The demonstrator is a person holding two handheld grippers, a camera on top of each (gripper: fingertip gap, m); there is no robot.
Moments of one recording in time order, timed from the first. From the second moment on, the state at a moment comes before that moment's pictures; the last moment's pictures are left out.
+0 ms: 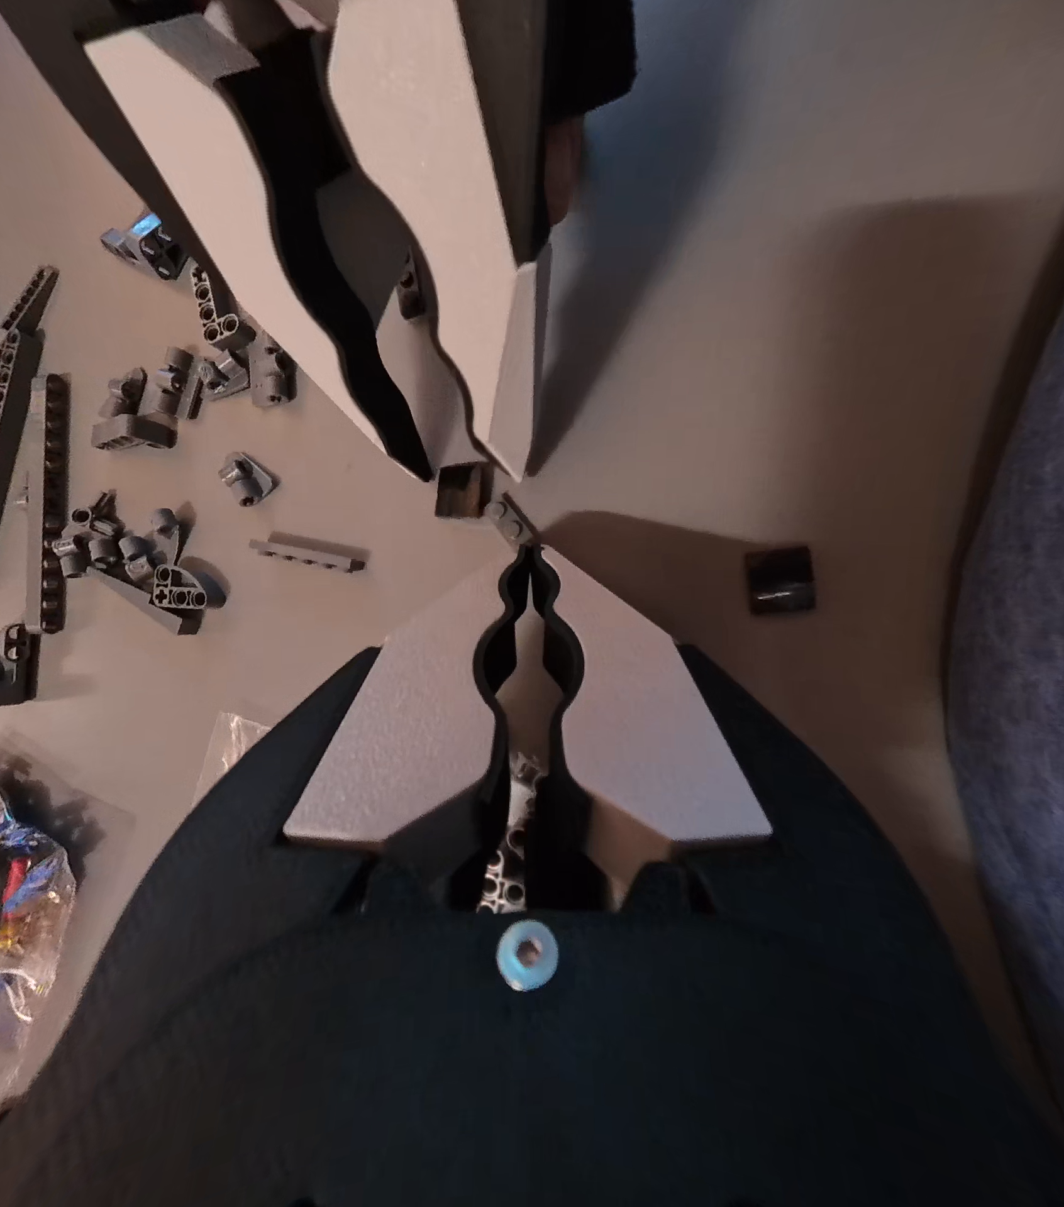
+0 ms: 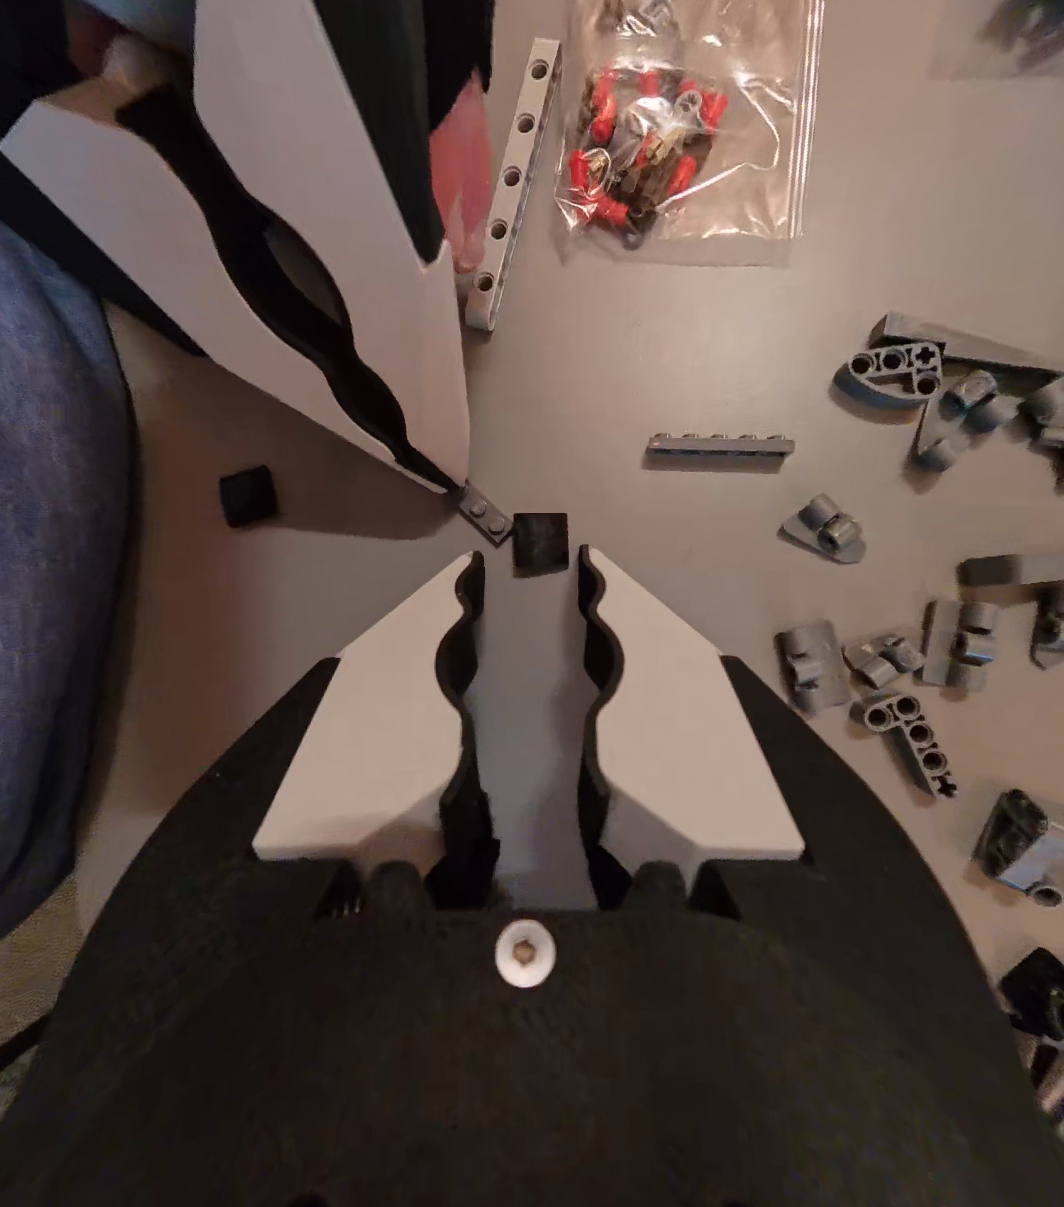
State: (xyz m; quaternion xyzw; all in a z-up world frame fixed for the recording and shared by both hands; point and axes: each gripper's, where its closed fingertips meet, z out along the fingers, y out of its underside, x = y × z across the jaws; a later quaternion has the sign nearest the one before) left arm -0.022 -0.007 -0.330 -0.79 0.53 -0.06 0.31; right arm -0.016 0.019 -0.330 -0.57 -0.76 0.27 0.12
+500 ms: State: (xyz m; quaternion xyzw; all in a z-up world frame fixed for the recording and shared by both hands) left arm -0.029 -0.008 -0.330 -0.79 0.53 -0.07 0.31; right arm -0.015 0.017 -0.327 -0.49 -0.82 0.24 0.14
